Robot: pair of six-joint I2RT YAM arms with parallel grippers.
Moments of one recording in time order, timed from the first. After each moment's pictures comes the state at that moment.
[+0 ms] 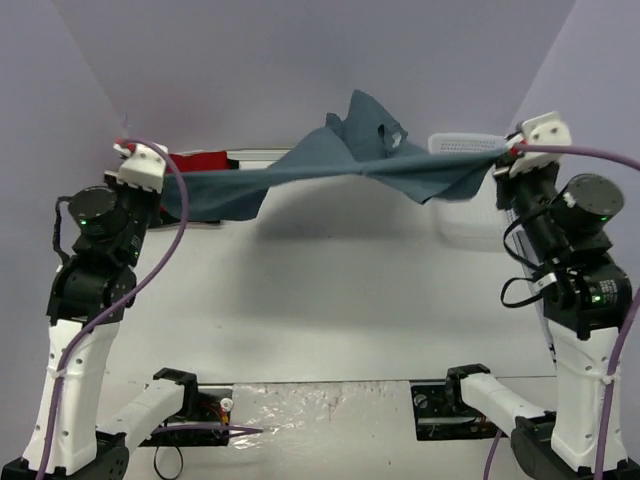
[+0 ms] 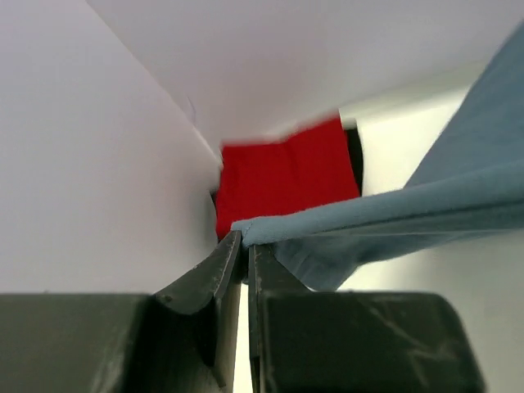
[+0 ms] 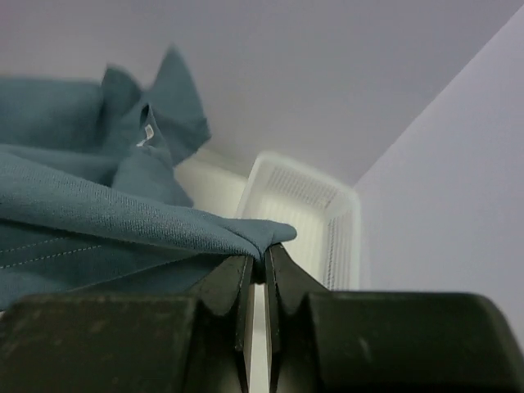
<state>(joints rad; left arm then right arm) -0.19 0.97 1.46 -0.58 -0.21 0.38 0.14 1.03 1.71 -0.65 0.01 -0.34</state>
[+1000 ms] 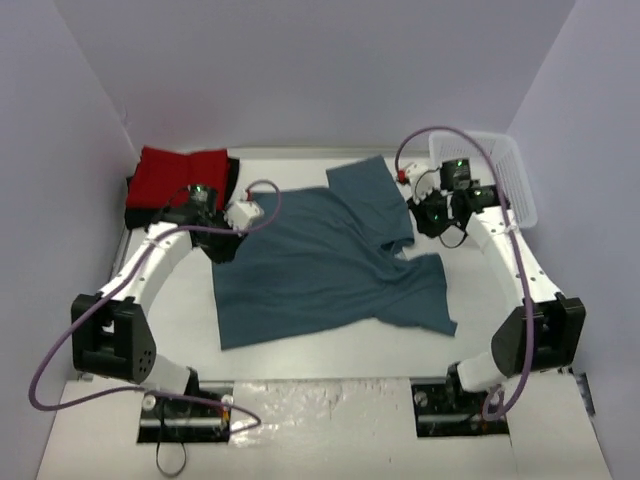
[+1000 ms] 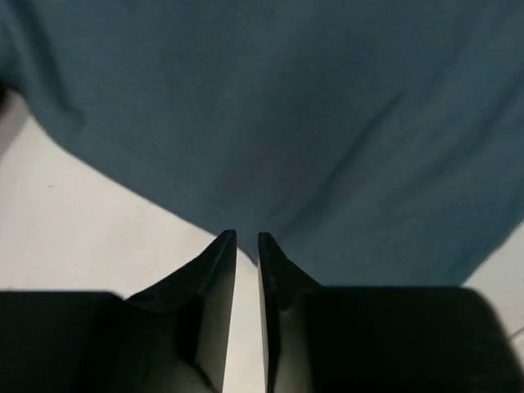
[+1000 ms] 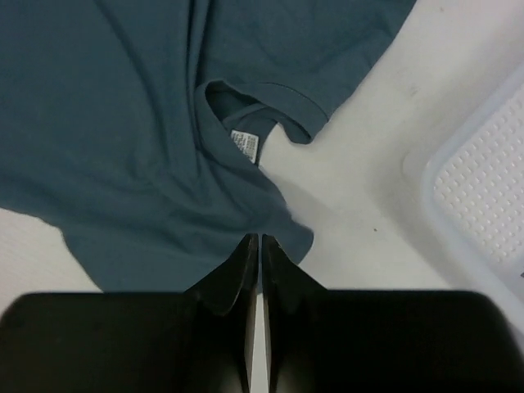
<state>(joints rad) -0.19 1.37 1.18 -0.85 0.30 0.64 0.15 1.38 1.31 -0.88 -0.23 -0.53</state>
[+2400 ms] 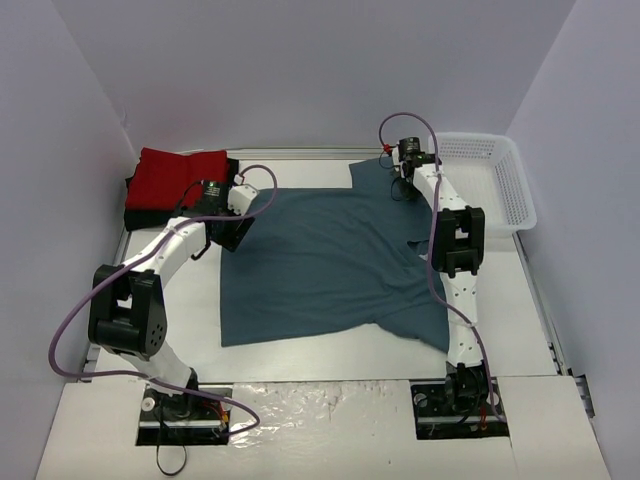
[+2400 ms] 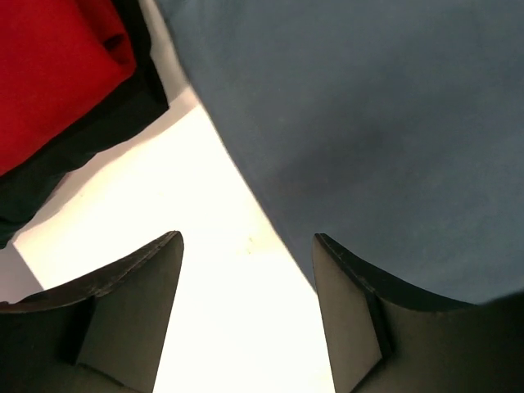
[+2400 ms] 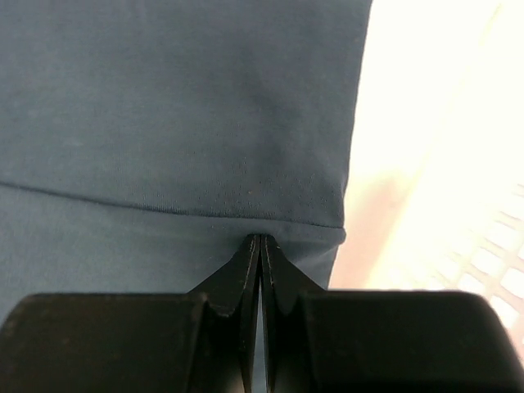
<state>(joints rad) -0.21 1.62 1.18 -0.48 -0.03 0.40 0.13 2.55 2.25 -0.73 0.21 -0.29</state>
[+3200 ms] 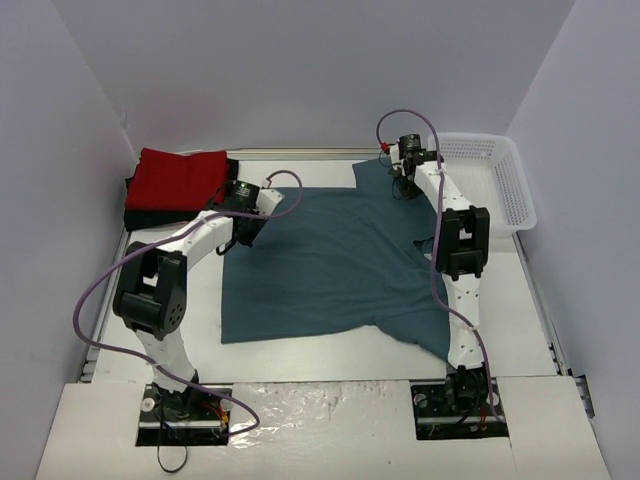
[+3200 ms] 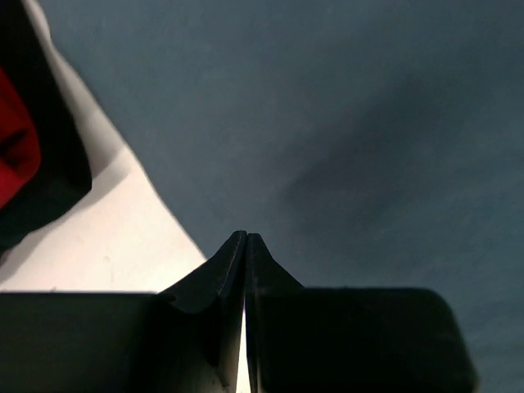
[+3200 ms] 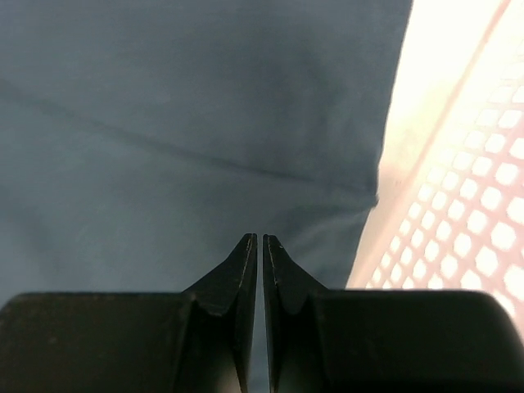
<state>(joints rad) -0.31 1.79 1.27 -0.46 -0.09 0.36 0.13 2.49 2.20 -0.75 0.18 -0.32</state>
